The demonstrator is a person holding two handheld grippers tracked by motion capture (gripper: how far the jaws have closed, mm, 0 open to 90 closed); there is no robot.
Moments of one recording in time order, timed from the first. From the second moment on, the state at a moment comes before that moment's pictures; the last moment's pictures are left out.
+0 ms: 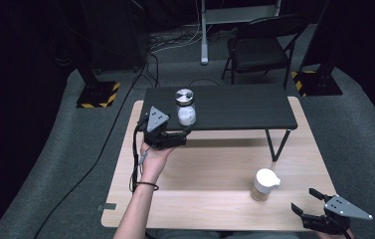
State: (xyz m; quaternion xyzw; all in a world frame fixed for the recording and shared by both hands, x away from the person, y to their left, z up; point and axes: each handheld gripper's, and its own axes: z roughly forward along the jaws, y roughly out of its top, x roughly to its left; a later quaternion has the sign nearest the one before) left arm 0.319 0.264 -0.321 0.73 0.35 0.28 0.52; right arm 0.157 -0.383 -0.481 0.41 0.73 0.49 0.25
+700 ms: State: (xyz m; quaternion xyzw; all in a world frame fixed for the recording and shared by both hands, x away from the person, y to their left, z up) left arm 0.260 0.297 -0.382 0.74 0.35 0.28 0.50; right arm 0.156 -0.382 -0.481 0.41 0.73 0.49 0.25
